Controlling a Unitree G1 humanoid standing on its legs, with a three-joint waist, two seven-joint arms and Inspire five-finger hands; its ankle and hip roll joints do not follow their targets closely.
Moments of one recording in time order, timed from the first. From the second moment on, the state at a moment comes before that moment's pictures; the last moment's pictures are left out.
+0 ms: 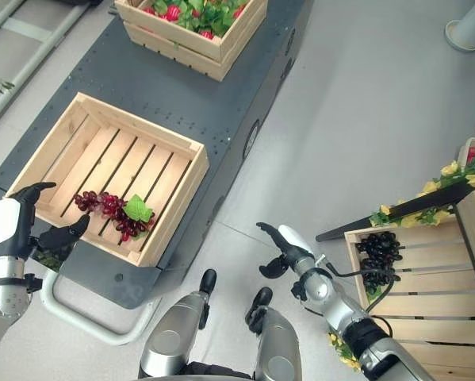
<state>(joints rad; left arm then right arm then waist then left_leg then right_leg) -0.14 0.91 -0.11 0.77 0.41 -0.44 0.66 -0.30 -0.60 0.56 0.50 -0.14 -0.13 -0.10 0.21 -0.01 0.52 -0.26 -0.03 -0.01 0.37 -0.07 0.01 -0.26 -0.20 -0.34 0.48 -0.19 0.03</state>
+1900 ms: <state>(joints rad) -0.95 1.24 -0.89 0.78 0.73 -0.42 0.23 -0.55 -0.70 0.68 0.55 -0.12 -0.16 -0.06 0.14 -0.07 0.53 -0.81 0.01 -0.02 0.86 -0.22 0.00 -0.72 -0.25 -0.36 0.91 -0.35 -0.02</state>
